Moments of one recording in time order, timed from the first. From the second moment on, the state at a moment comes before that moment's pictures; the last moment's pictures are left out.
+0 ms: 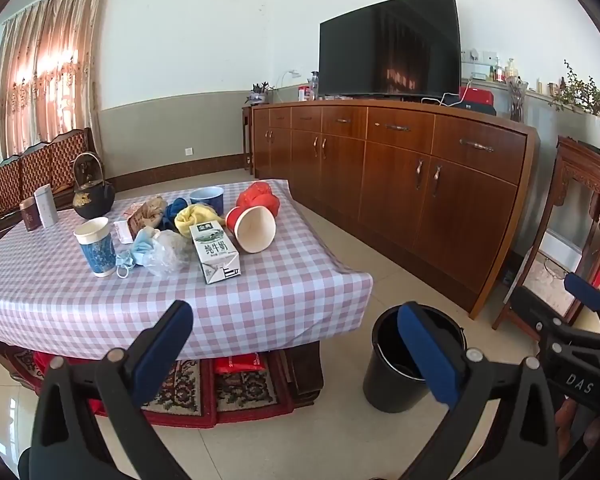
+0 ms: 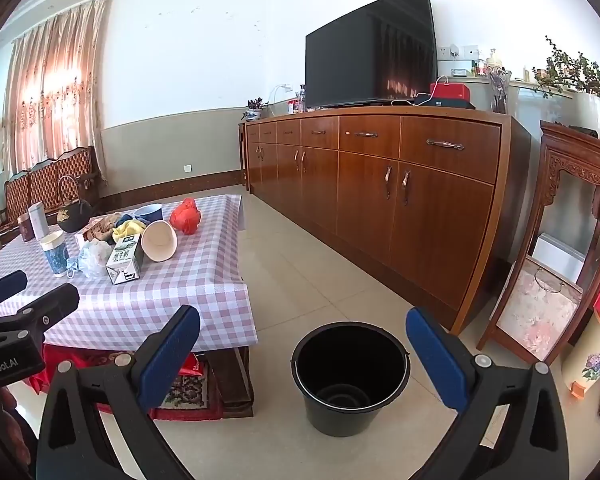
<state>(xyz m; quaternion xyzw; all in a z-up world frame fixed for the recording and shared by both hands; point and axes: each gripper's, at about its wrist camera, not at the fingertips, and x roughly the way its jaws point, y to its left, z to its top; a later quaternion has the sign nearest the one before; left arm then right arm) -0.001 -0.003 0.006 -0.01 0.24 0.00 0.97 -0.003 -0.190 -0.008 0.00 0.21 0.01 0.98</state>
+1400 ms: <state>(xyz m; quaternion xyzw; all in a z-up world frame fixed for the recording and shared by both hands) 0.000 -0.002 0.006 -0.02 0.24 0.00 0.97 -0.001 -0.189 -0.005 -0.01 0.21 0.01 0.98</state>
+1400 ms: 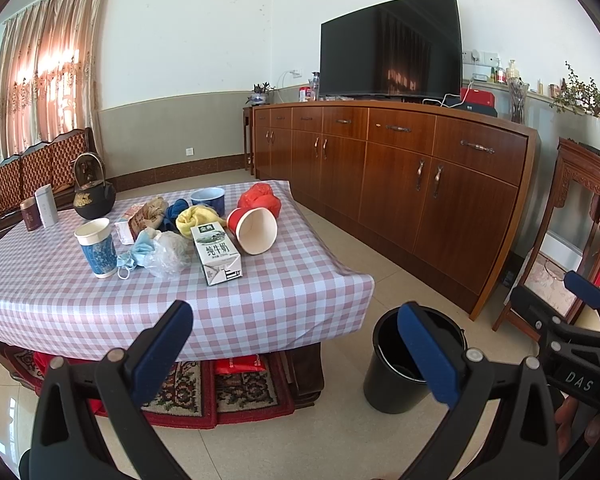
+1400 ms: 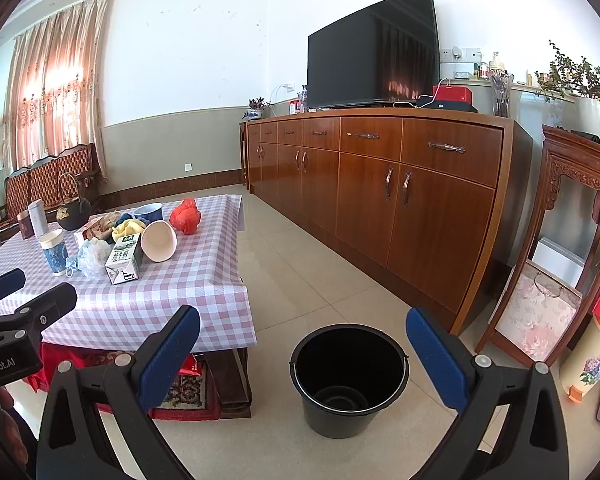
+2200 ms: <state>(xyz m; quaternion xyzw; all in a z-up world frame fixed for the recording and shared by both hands) 0.001 -0.002 0.005 -0.02 0.24 0.00 0.97 0.001 -0.186 -0.006 -0.01 0.21 0.01 0.98</state>
